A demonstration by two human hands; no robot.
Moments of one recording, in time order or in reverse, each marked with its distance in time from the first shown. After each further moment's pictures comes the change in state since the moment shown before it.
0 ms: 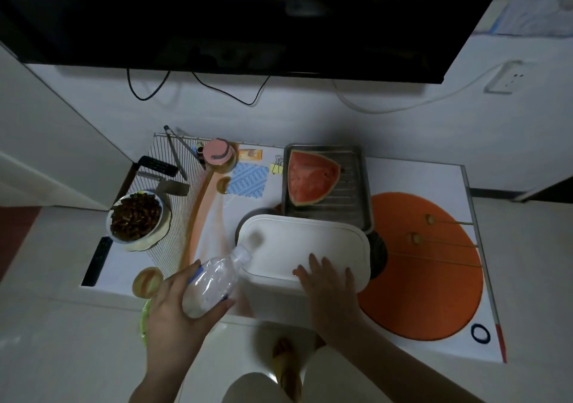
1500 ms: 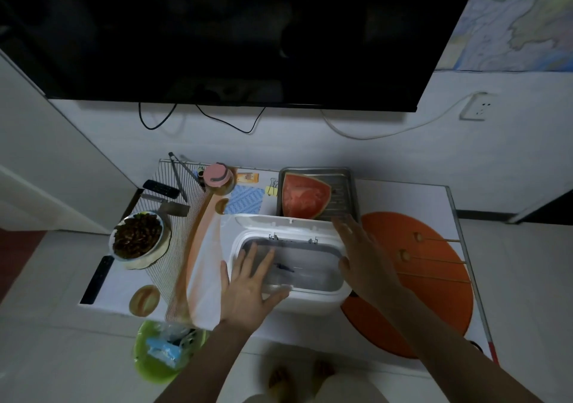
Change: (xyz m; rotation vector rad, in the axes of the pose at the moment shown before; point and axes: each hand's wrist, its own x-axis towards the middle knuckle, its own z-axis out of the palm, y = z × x) left_hand 0.010 0.043 0.096 0.360 -0.269 0.333; right_hand -0.009 0.074 -0.088 0.289 0.332 0.046
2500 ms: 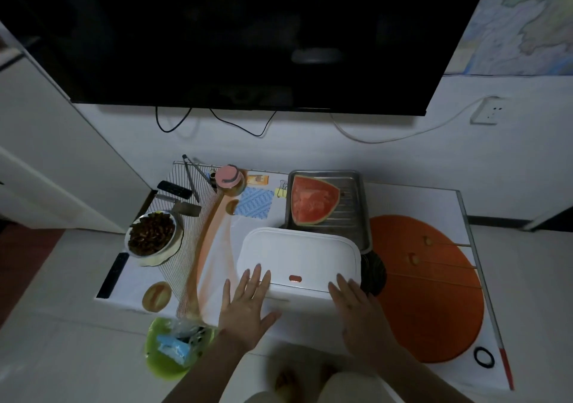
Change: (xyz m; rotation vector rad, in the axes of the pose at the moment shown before) left_hand -0.035 -0.017 0.008 0.204 -0.307 -0.027; right_hand -0.070 0.002 0.065 -0.199 -0.346 -0.017
